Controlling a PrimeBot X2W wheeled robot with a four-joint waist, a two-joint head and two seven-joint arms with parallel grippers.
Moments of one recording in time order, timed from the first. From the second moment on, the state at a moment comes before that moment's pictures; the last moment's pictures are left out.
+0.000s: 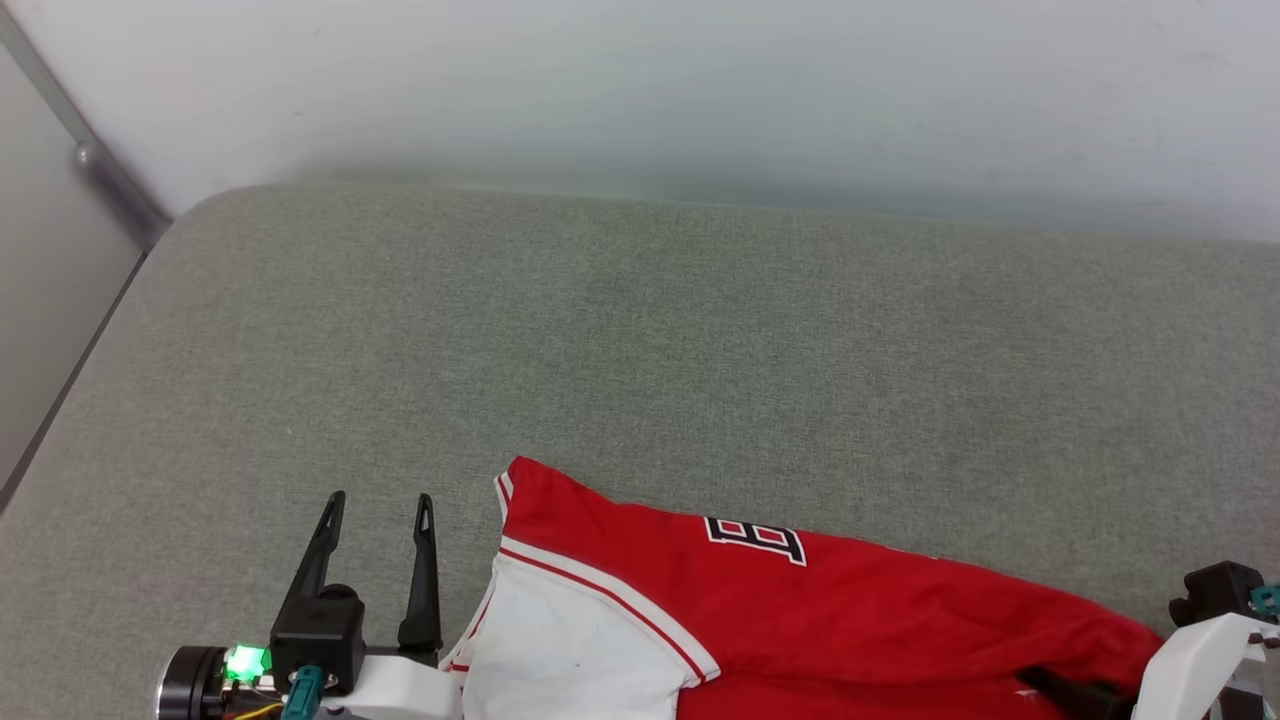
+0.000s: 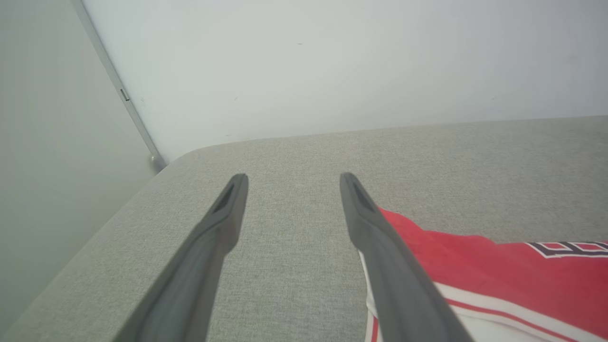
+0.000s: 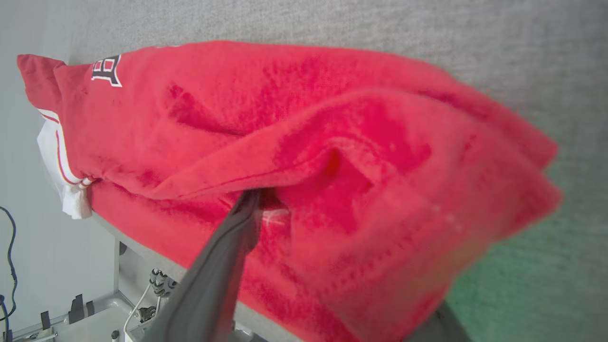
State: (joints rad) left arm 0.00 0.32 -0.35 0.04 -0.24 0.34 -0.26; right arm -0.06 -0.53 0.30 0.37 1.09 0.13 0.54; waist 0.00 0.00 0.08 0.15
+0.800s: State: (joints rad) left arm 0.08 0.20 -0.20 0.05 -0.09 0.20 -0.26; right arm -0.08 -0.77 0.27 0.42 1.10 0.13 0.44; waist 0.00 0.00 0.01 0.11
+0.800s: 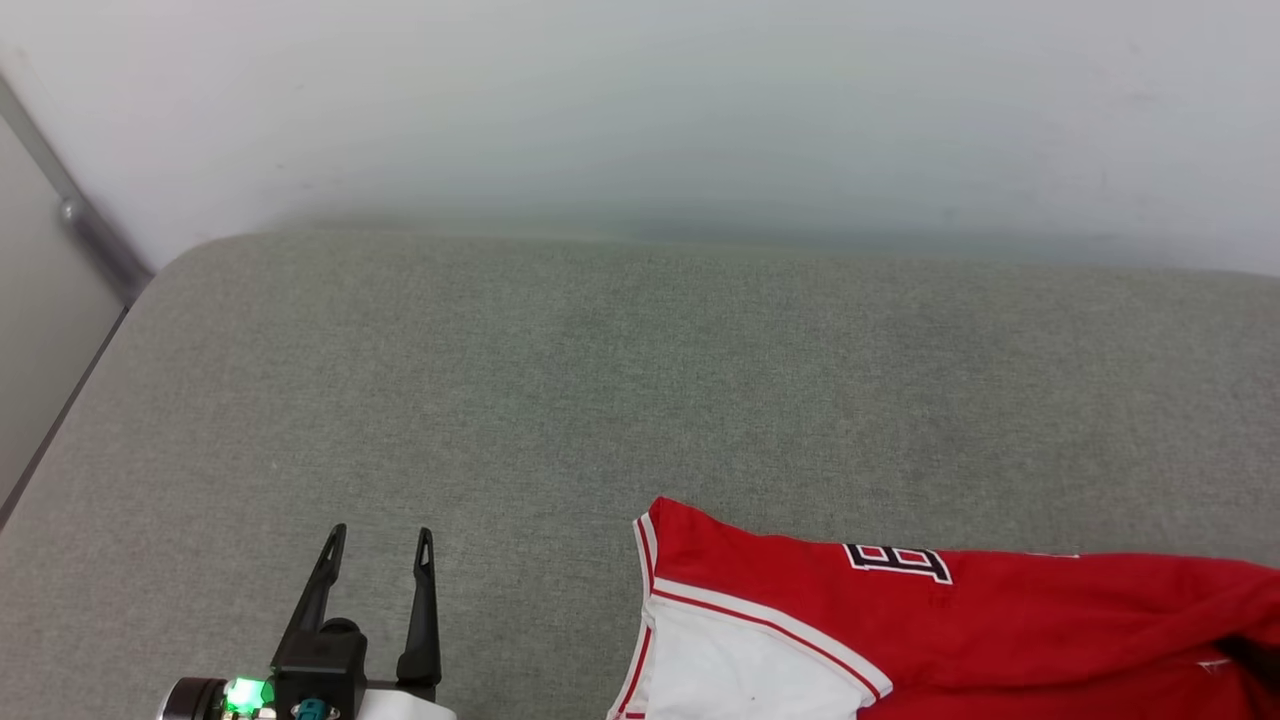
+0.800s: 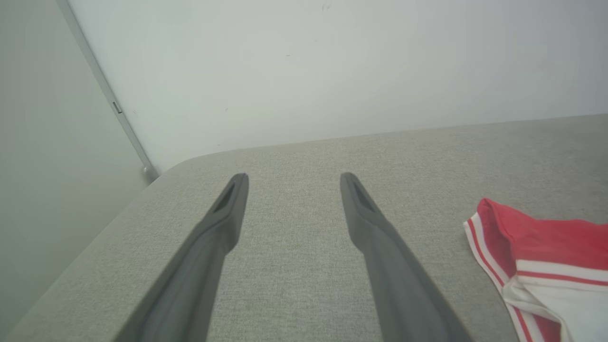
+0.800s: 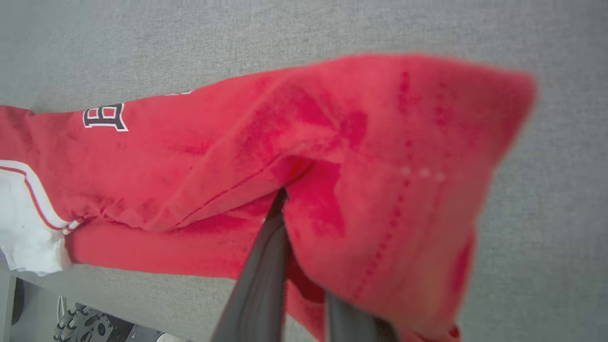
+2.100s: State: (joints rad) left arm 0.02 0.13 -0.17 0.06 -0.03 0.11 -0.26; right arm -0.43 -0.43 0.75 0.27 1.00 0.13 0.64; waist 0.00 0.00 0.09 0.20
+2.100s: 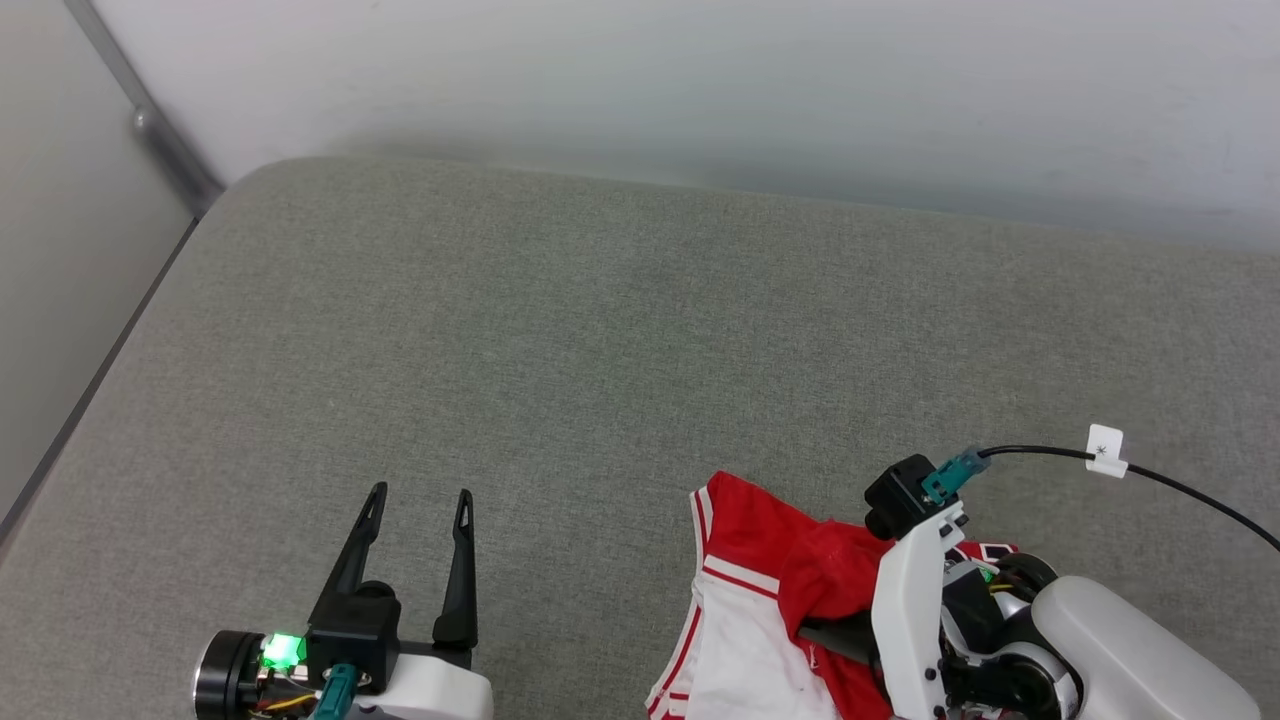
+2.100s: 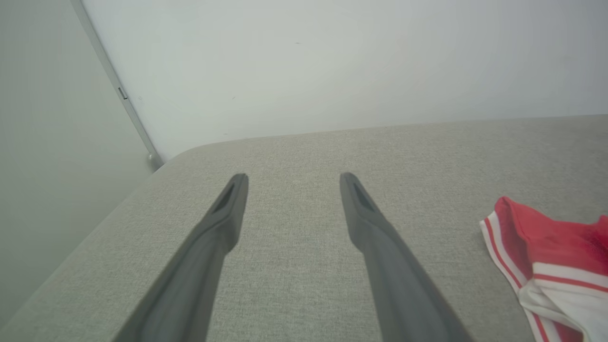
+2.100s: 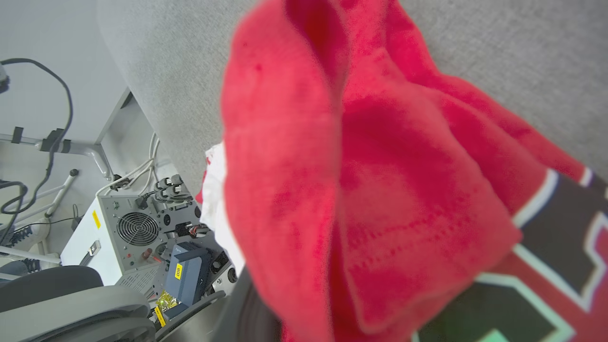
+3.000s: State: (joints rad) left arm 0.08 0.12 -0.15 0.06 -0.02 0.11 -0.26; right arm -0.36 -0.56 0.46 0.23 0.69 0.13 -0.11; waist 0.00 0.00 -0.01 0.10
